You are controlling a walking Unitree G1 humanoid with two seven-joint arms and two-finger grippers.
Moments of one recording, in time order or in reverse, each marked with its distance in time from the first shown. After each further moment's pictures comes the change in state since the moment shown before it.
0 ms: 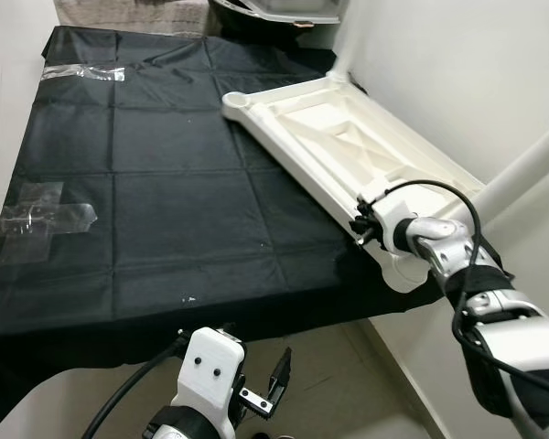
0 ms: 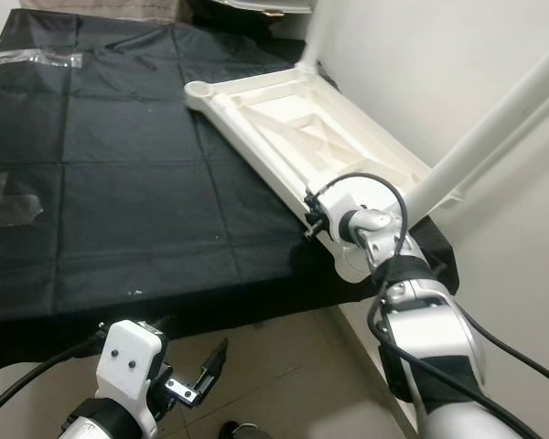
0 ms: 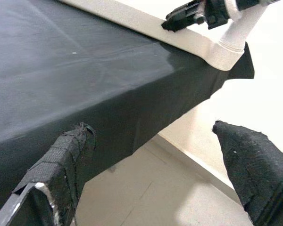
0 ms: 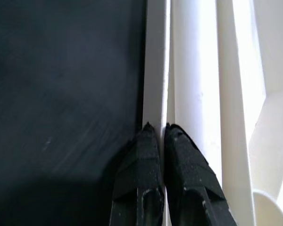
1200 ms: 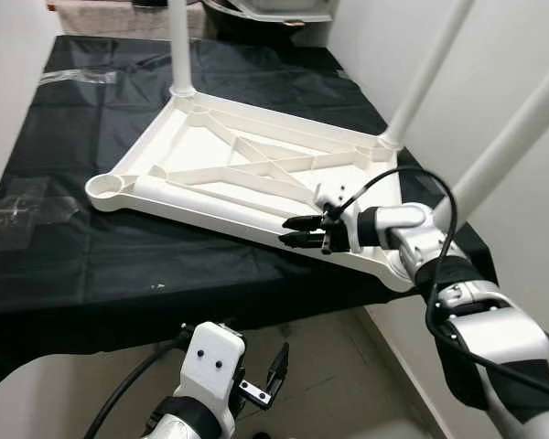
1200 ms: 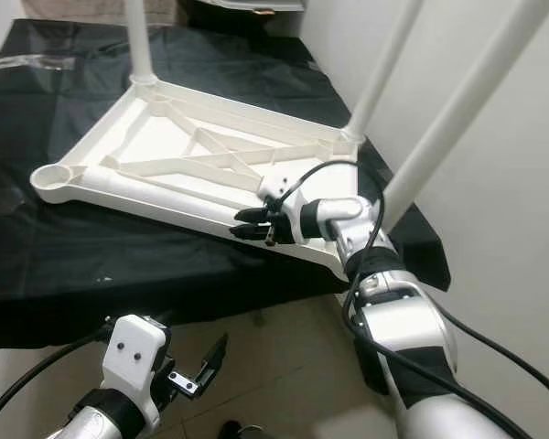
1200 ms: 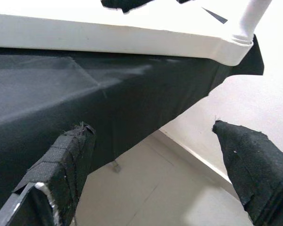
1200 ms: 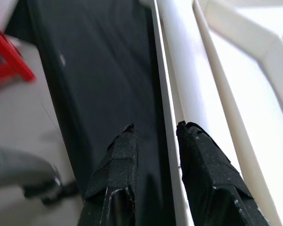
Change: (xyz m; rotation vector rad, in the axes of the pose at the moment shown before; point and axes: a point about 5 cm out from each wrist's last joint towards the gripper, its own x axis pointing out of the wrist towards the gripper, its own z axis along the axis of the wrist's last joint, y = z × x) left arm 0.009 0.006 -0.005 0.017 -0.007 -0.002; right arm 0.012 0.033 0.072 -0.009 -0.359 0.499
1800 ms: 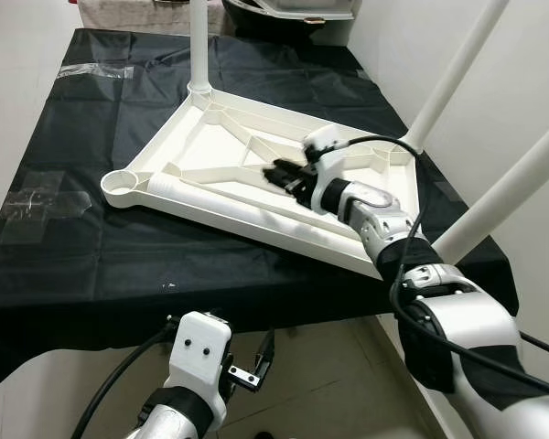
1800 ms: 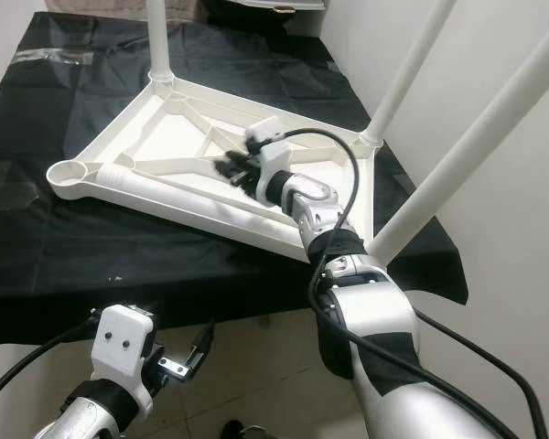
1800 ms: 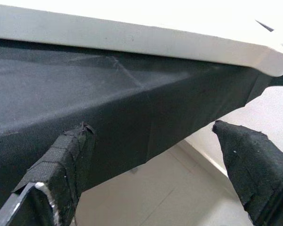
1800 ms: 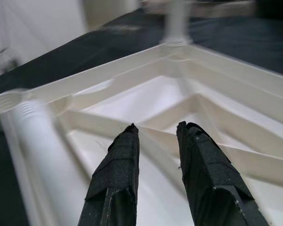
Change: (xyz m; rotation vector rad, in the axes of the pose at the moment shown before) left arm 0.005 0.012 -0.001 -0.013 -0.002 0.086; right arm 0.022 -0.023 0.020 0.243 -0.312 -0.652
